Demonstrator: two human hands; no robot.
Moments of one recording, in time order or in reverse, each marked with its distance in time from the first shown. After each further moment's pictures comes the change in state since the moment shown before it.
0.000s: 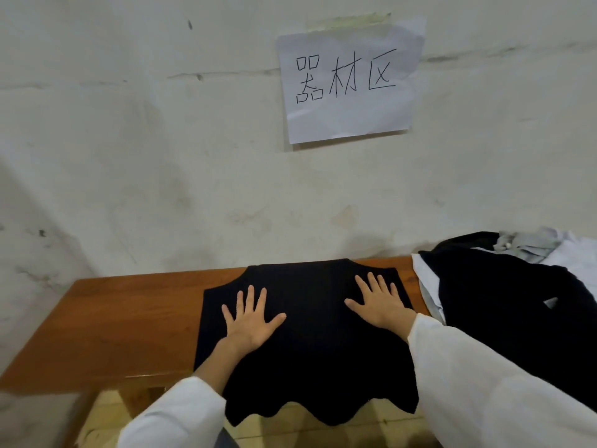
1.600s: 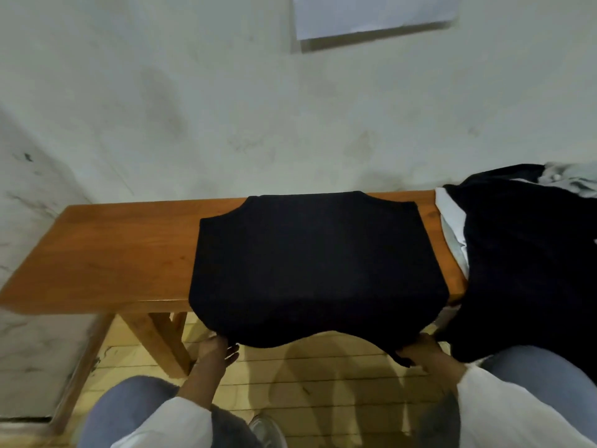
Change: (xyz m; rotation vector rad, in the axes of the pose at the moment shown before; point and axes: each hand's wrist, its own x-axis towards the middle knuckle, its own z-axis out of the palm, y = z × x) left_hand -0.054 -0.086 0.156 -1.502 0.082 -0.903; right_hand -0.057 0.091 0.198 0.292 -0.366 0.431
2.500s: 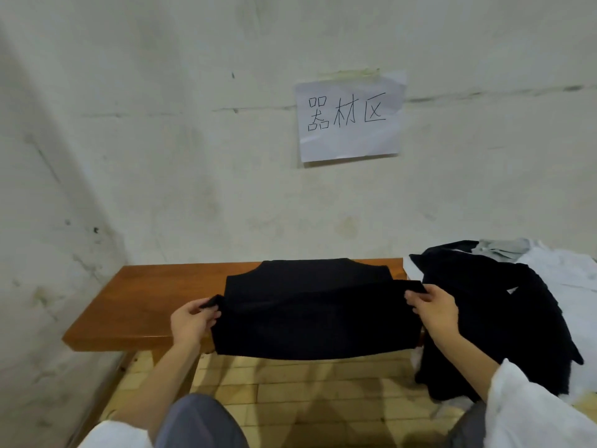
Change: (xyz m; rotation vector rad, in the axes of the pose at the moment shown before) left_hand -0.152 0.129 -0.067 -0.041 -0.068 0.667; right_hand -0.167 -0.040 -0.152 0.892 0.715 -0.448
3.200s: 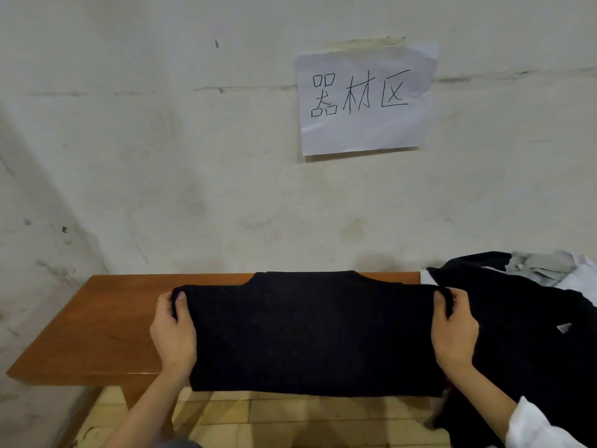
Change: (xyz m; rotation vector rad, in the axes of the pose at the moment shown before) left_hand 0.048 0.003 0.043 0.232 0.255 0.524; right_hand 0.051 0.003 0.038 -0.098 0.292 -0.238
